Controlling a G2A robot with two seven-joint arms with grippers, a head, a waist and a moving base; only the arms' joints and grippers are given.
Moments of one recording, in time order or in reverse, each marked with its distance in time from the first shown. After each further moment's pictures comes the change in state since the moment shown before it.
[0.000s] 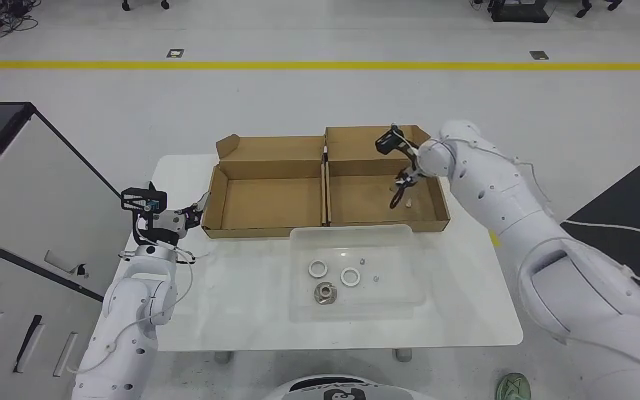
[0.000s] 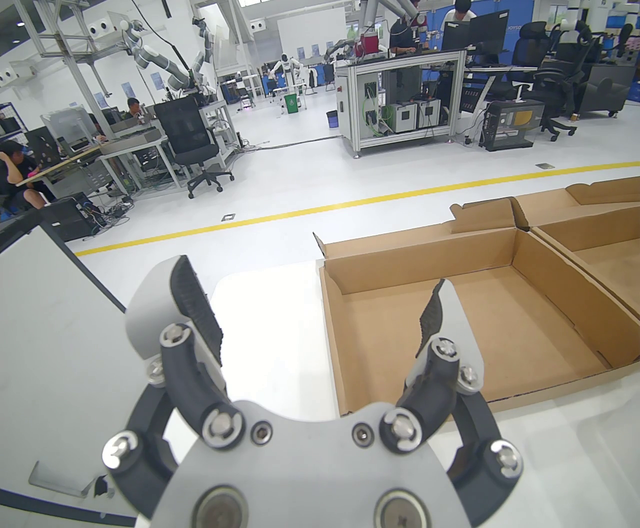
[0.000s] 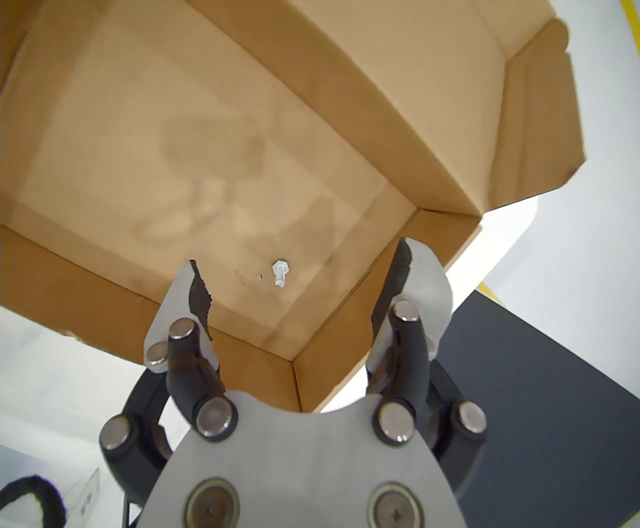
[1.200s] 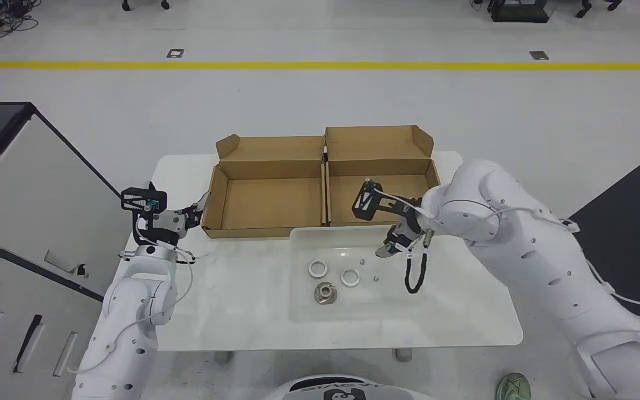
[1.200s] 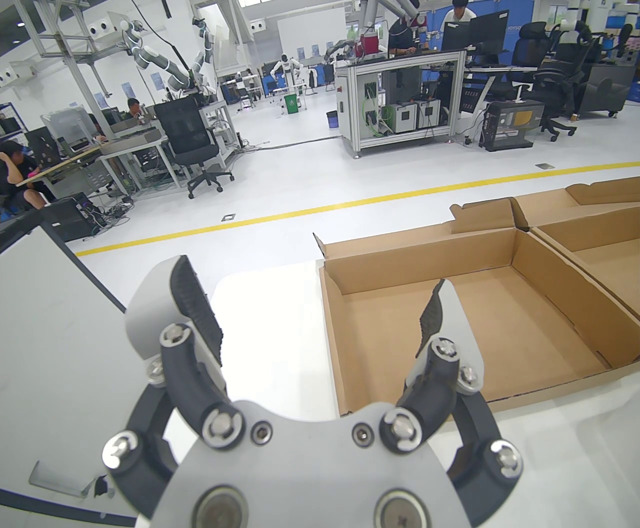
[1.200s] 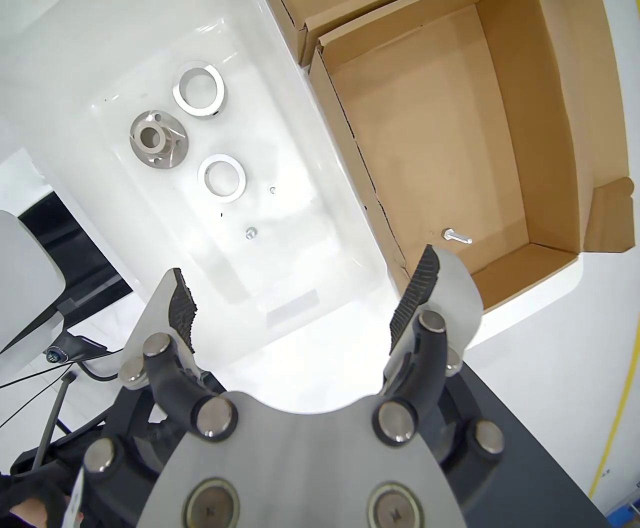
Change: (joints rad) left arm 0.000 0.000 0.000 0.000 0.000 0.000 0.000; right arm -0.400 0.264 0.247 -0.994 0.213 -0.022 0.403
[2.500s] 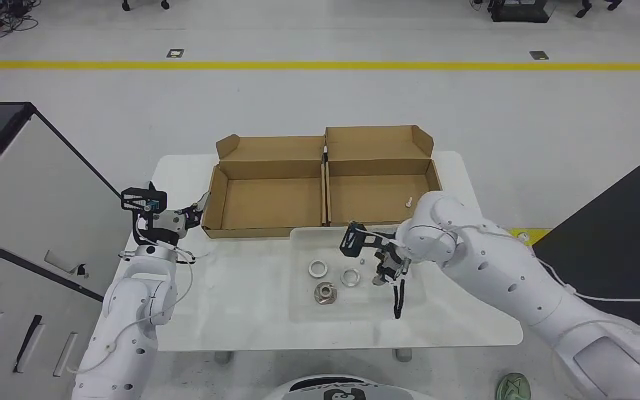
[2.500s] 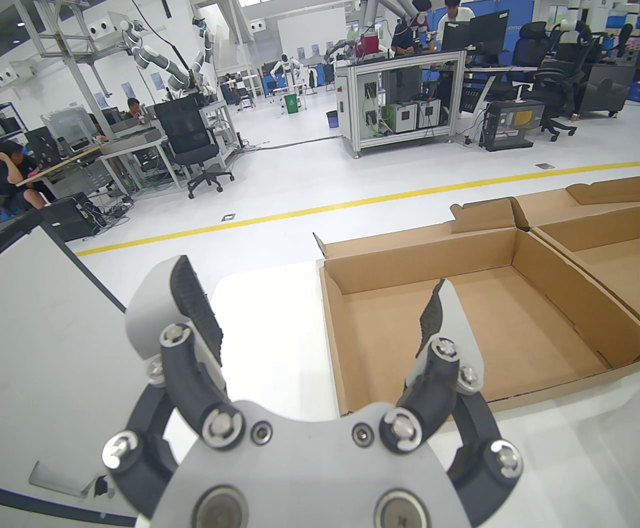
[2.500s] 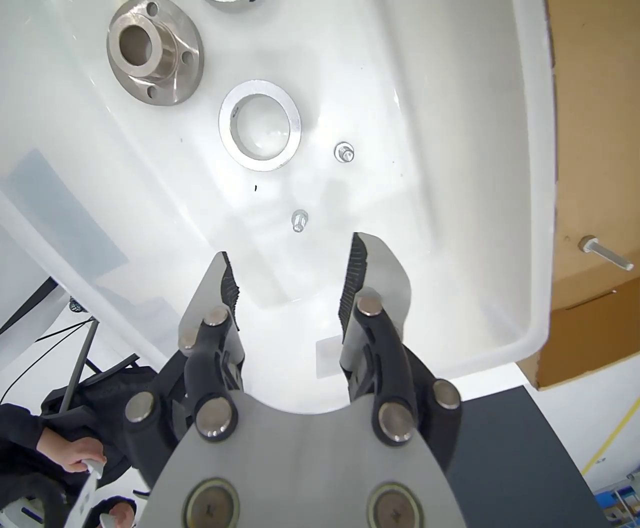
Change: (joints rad) left arm 0.000 0.000 0.000 0.000 0.000 0.000 0.000; right arm -0.002 -0.036 -0.235 0.152 -0.023 0.019 -0.002
